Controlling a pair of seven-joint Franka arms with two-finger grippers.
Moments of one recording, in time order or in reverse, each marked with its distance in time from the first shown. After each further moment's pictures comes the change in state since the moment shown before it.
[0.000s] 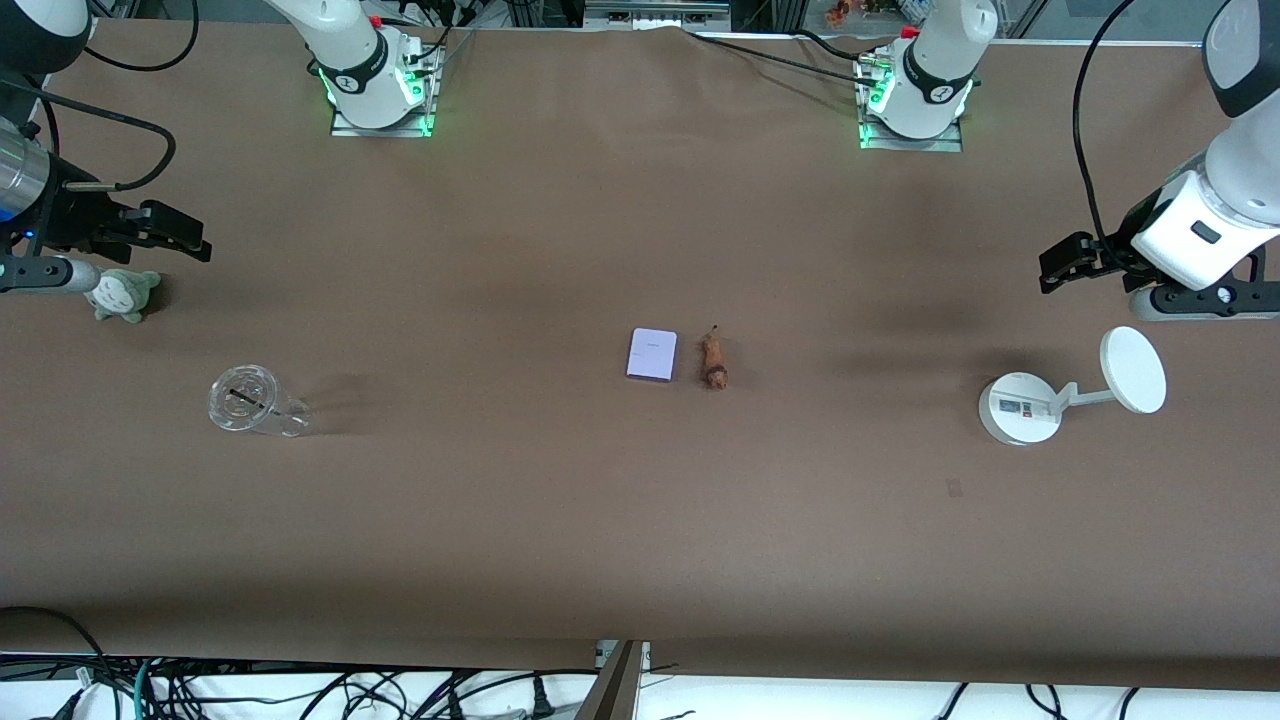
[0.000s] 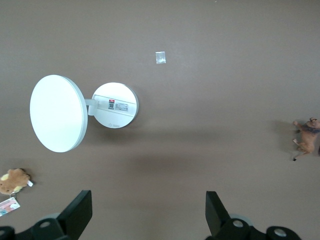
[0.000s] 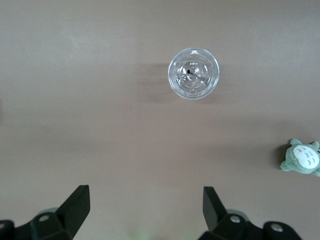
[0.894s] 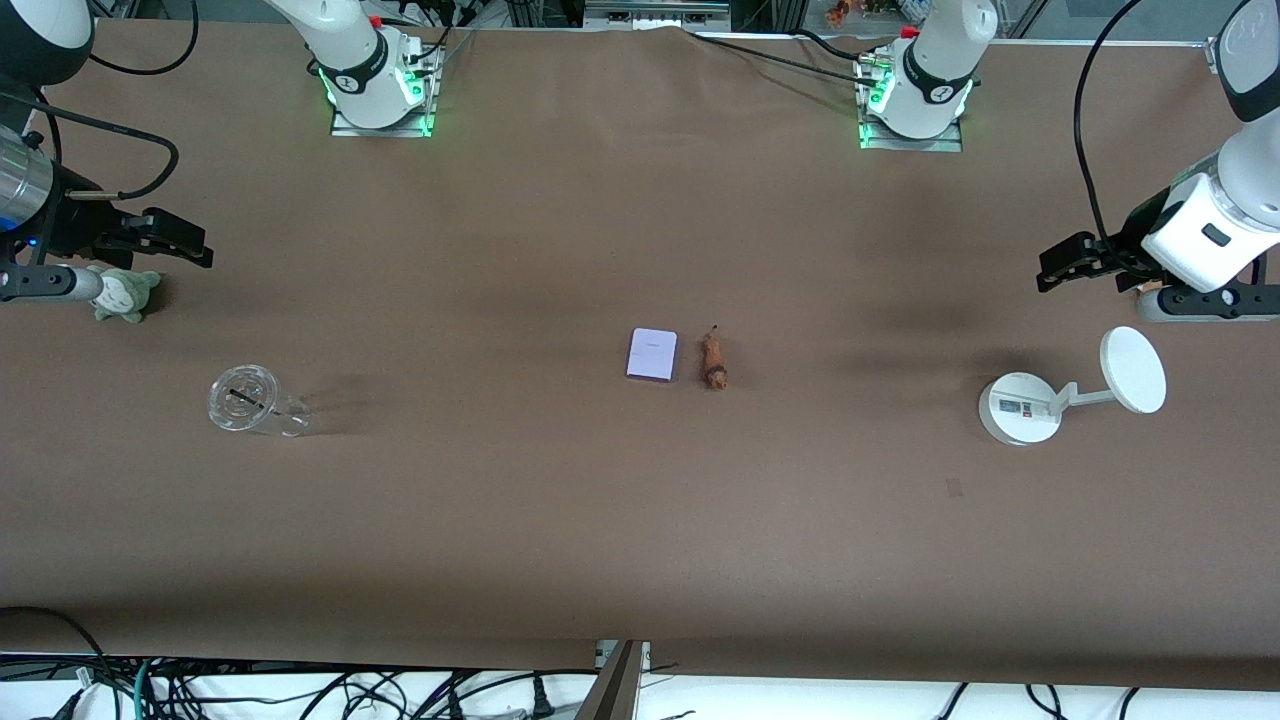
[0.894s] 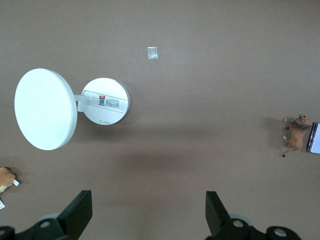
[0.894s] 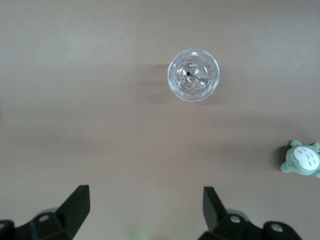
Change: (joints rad) left arm 0.019 0.001 -0.015 -0.012 -0.038 -0.002 0.010; right arm 0.000 0.016 0.000 0.011 0.000 0.001 0.000
